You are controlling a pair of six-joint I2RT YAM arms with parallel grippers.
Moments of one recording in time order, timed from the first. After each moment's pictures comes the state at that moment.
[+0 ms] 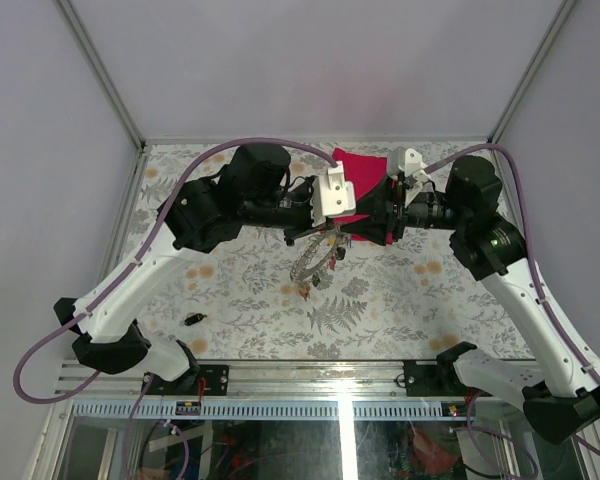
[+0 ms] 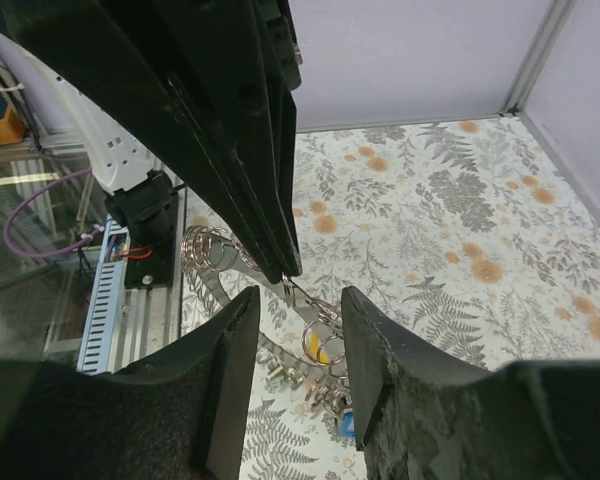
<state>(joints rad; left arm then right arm) -0.89 1.47 1.94 -0.99 0.39 0.50 0.45 1.05 1.25 -0.31 -0.96 -0.11</state>
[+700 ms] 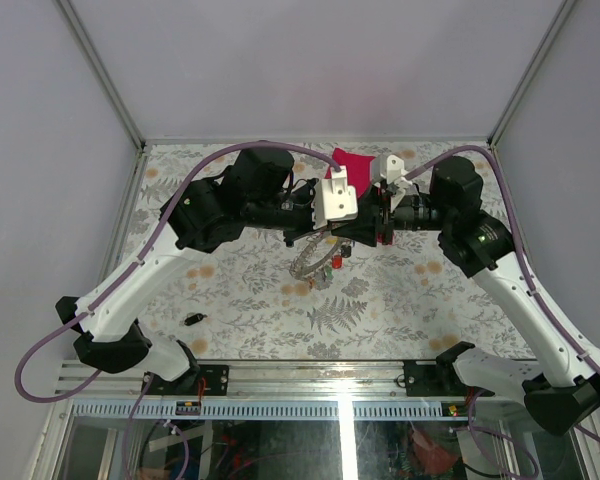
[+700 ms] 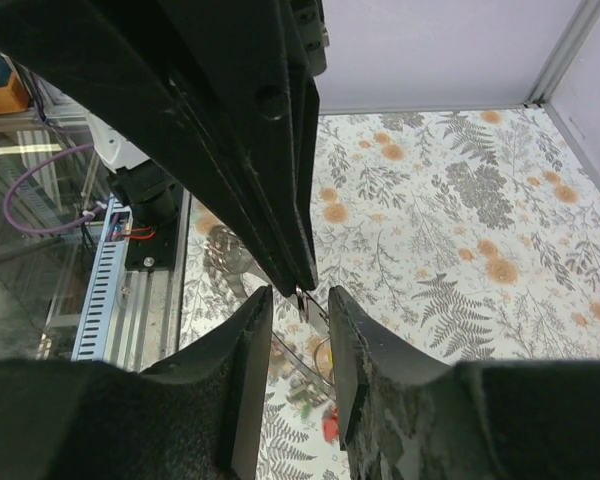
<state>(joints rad) -0.90 1.48 1.94 -1.03 0.36 0.54 0.52 1.09 1.25 -0.33 -0.96 -0.17</state>
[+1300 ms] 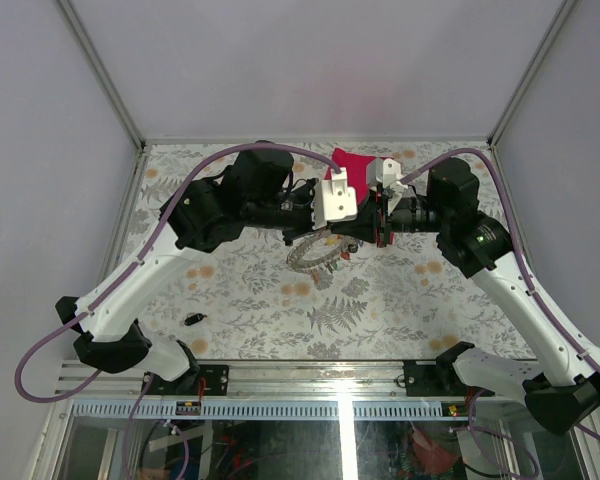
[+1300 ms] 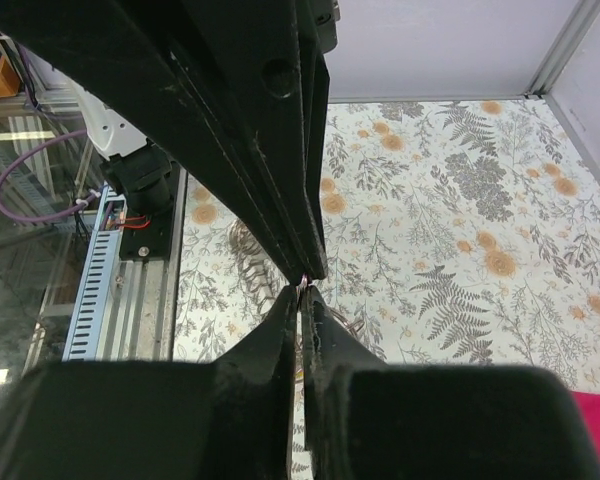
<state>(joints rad) -0.90 1.48 1.94 -1.03 0.35 0.55 0.54 1.10 1.25 -0.37 -0.93 -0.22</state>
